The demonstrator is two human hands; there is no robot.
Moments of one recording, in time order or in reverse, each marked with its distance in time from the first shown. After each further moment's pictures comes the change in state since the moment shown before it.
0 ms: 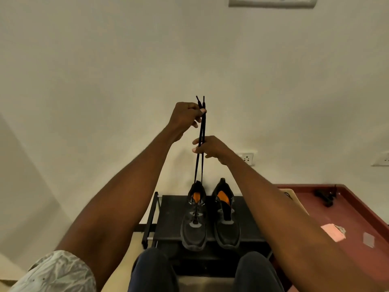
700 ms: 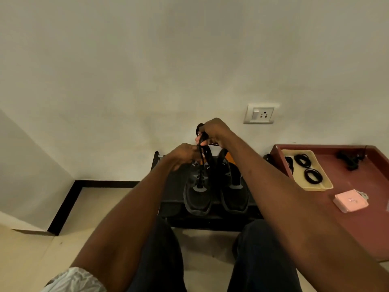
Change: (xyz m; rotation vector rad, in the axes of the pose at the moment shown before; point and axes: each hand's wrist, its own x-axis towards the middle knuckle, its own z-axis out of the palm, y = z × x) left_hand -0.083 -0.245 0.029 0.147 -0.355 -0.687; right_hand 0.056 0.096 0.064 0.229 -0.001 0.368
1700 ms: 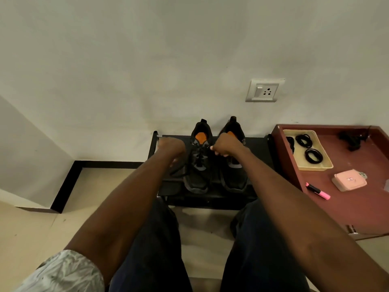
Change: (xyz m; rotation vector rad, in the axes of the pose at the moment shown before) left_hand -0.019 -0.023 0.007 1.149 -0.172 -0.353; right_hand 0.007 0.117 -0.012 -0.930 -0.087 0.031
